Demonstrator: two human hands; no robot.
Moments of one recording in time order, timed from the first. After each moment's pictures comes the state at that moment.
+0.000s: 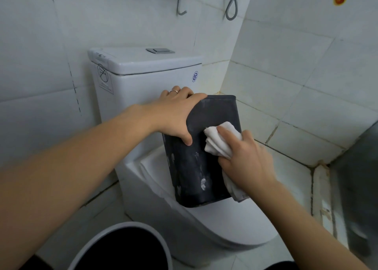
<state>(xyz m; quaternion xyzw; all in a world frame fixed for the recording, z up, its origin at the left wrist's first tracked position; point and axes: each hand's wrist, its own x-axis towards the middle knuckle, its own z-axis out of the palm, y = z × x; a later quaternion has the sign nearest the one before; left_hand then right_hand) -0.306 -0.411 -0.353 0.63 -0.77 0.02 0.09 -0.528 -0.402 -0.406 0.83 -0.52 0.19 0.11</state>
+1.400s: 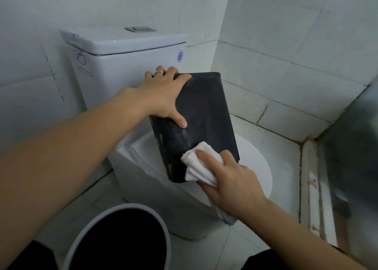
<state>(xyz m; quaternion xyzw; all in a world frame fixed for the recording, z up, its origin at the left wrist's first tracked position) -0.320 -0.417 -0.361 0.67 -0.74 0.07 0.04 -0.564 -0.333 -0.458 0.89 -0.44 0.15 0.03</state>
